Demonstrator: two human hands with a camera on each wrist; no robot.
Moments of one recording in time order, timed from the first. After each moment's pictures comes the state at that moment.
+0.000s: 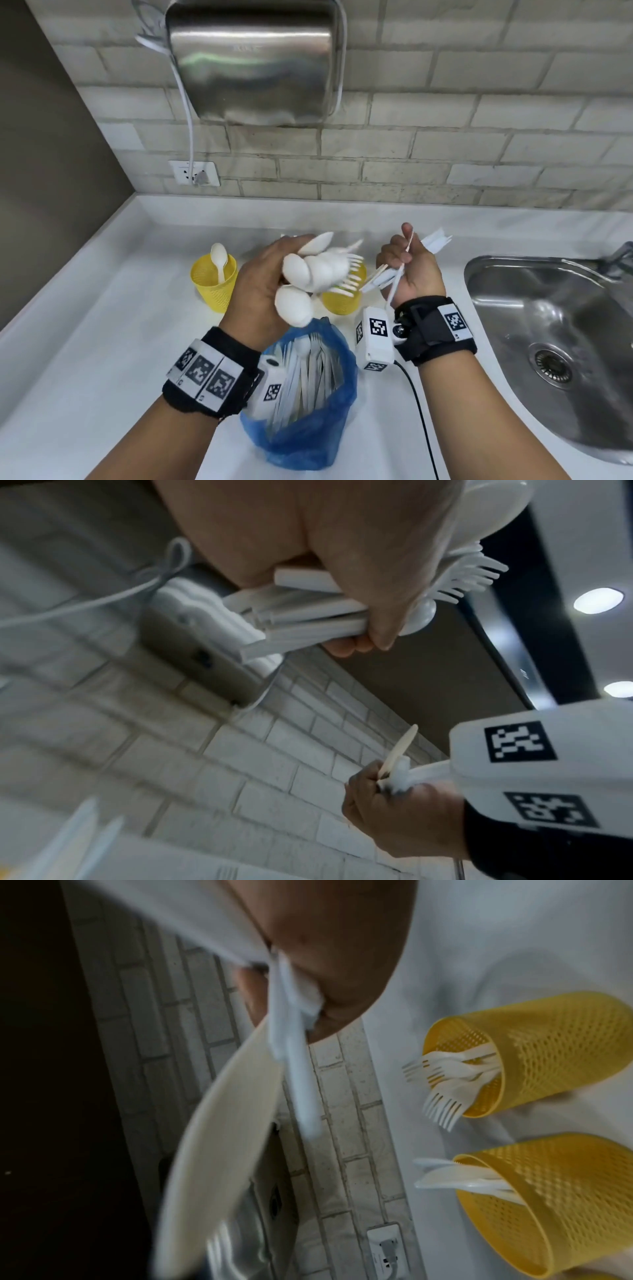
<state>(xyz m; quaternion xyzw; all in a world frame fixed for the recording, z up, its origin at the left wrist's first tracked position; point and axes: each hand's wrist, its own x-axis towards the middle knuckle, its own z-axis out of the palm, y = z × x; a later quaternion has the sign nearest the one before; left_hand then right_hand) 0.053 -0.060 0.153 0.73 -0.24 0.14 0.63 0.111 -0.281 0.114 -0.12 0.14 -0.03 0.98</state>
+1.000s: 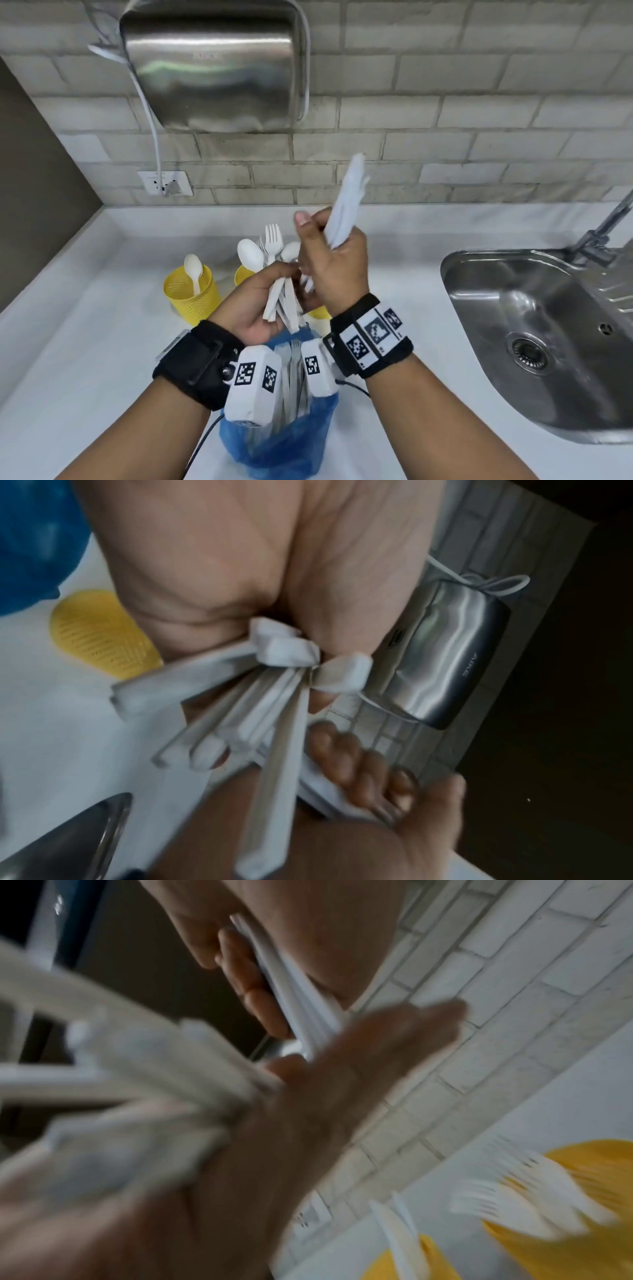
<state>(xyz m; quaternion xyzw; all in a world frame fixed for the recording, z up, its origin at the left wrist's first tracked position) 0.089 -0.085 0.135 0.40 0.04 -0.34 0.85 0.076 -0.204 0.166 -0.62 -0.04 -0.24 0.75</state>
